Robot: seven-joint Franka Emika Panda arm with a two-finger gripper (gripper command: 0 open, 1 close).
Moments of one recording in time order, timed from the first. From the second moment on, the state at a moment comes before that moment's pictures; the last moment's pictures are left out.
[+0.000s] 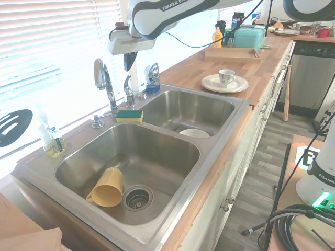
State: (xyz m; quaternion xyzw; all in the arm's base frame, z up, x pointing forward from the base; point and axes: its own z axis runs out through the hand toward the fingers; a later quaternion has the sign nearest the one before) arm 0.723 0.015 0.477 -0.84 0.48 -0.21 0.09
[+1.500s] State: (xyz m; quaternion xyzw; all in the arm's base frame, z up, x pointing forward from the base) arm 0.685 0.011 0.404 -0.85 0.49 -0.15 0.10
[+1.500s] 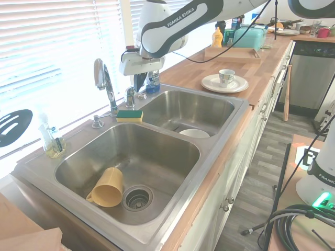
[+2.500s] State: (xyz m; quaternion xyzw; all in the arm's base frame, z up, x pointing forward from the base) arm 0.516 -0.010 0.406 -0.89 0.45 0.03 0.01
